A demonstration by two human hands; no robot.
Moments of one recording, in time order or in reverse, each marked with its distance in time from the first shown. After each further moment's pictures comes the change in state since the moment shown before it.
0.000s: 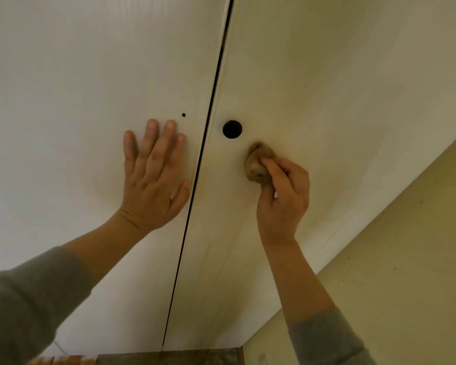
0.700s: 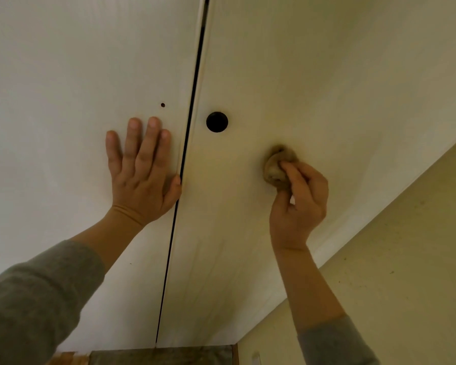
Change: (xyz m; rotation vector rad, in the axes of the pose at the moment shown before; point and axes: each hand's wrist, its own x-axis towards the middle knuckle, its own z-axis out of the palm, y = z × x) left_hand -0.010 0.002 0.033 0.168 0.087 0.005; right_hand -0.002 0.043 -0.016 -0.024 0.062 0.005
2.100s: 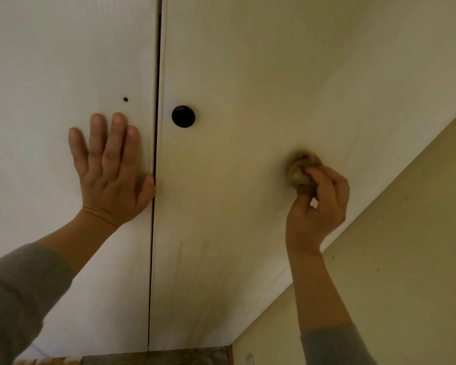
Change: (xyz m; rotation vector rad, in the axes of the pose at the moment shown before) left_hand -0.002 -0.001 0.002 0.013 -0.010 0.015; right_hand 0.007 0.051 -0.034 -0.087 0.079 0.090
